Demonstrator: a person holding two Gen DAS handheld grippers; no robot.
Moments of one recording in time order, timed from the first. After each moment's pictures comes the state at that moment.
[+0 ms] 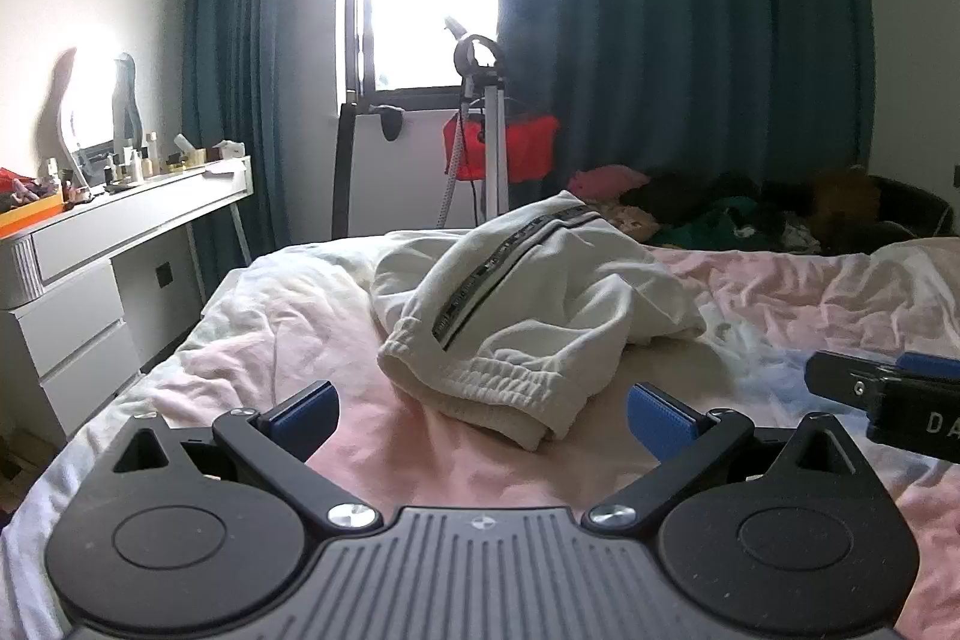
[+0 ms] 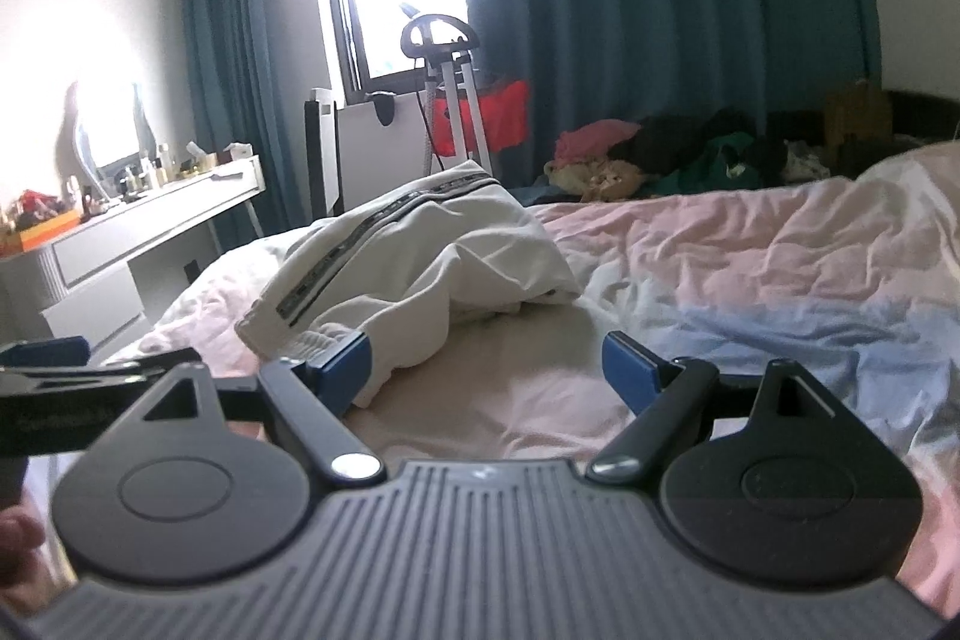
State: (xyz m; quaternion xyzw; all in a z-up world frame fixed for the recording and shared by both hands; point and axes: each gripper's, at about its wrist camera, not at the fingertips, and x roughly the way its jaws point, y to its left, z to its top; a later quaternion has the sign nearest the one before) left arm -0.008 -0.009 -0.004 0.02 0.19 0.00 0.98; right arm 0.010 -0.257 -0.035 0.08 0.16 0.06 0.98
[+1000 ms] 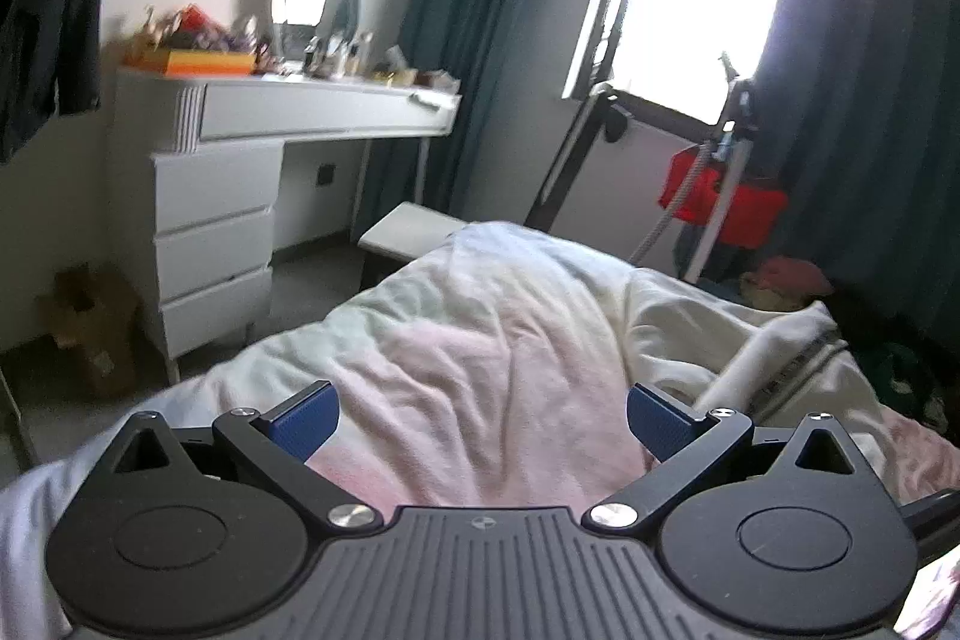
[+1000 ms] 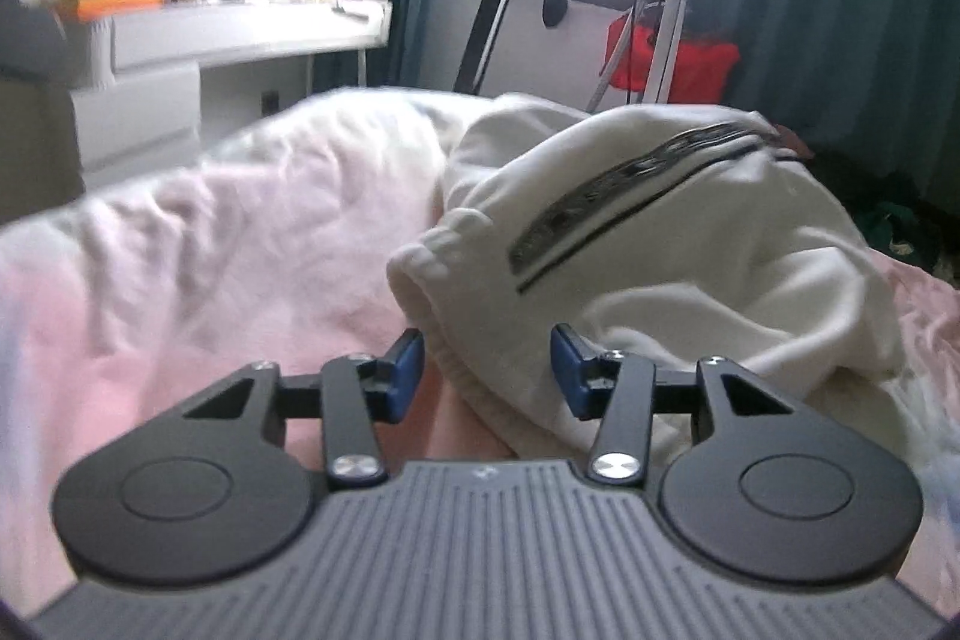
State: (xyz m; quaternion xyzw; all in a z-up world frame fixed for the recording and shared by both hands) left arm 0.055 0.172 -0.003 -0.17 0.20 0.17 0.95; right arm 0.178 -0.024 -0.098 -0.12 0.21 0.15 0.96
